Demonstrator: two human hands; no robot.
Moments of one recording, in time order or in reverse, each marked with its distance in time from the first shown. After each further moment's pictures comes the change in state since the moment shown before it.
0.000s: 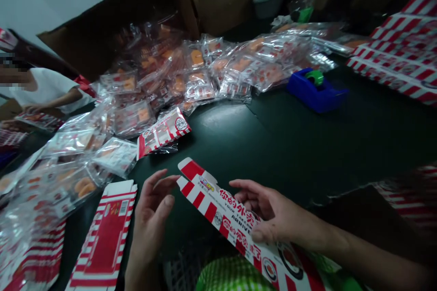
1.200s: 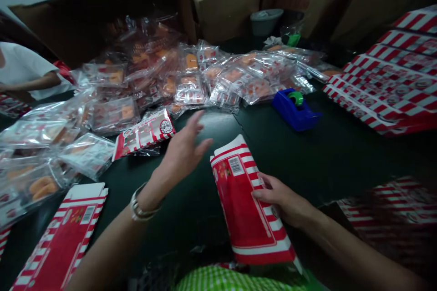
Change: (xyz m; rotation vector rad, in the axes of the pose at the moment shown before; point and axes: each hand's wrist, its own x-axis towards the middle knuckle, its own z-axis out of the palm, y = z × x) left_hand 0.109 0.033 0.105 0.707 -0.297 0.375; right_hand -0.007 -0.016 -0.075 0.159 0.185 -0.006
